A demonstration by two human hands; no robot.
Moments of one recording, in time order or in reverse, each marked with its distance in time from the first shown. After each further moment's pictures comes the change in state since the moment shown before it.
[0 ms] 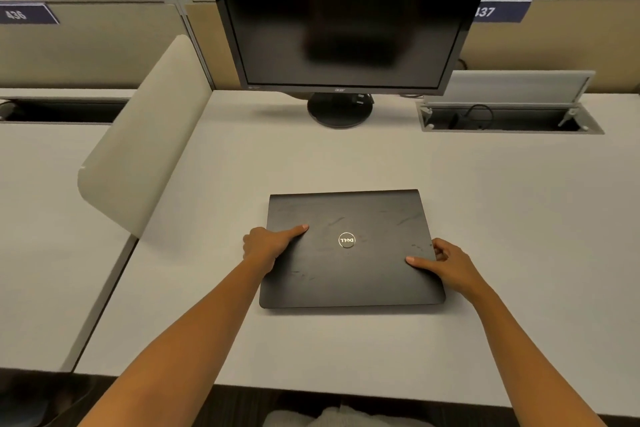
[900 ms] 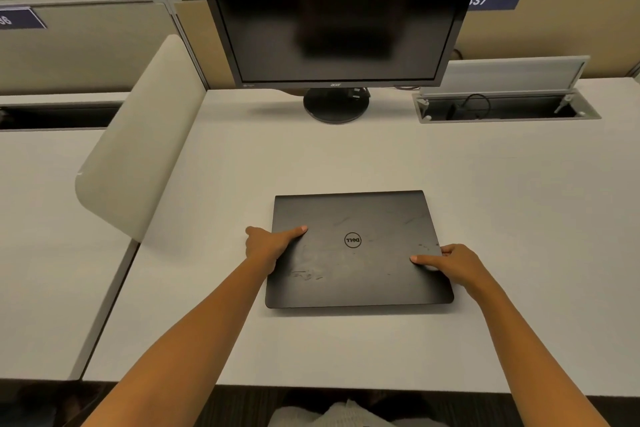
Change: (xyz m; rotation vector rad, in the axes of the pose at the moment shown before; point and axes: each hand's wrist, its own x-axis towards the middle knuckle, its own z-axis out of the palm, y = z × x) left_hand 0.002 -0.006 -0.004 -0.121 -0.020 0.012; right_hand -0.012 -0.013 0.008 -0.088 0.053 0.238
